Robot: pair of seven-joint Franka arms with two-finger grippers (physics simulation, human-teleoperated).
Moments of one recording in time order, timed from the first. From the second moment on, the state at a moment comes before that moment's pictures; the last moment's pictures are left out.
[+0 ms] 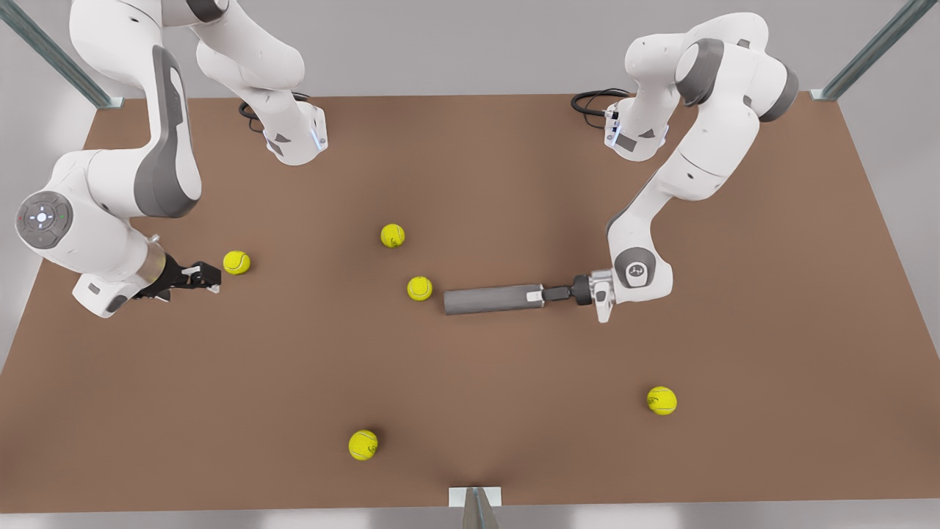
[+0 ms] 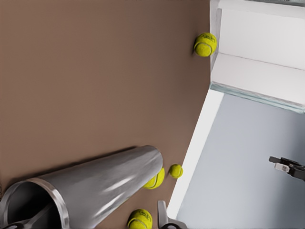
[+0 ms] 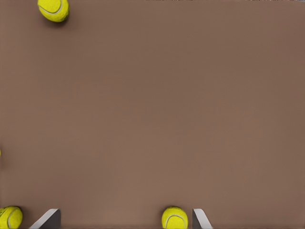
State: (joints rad) left arm 0.02 0.69 -0.35 -2.02 -1.57 2.17 0.75; right arm -0.18 0.19 0.22 -1.60 -0.05 1.73 -0.14
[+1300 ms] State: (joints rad) left arm 0.09 0.64 -0.41 -2.00 -1.63 2.11 0.69; right arm -0.19 0.19 0.22 -1.60 -0.07 1.73 -0.16
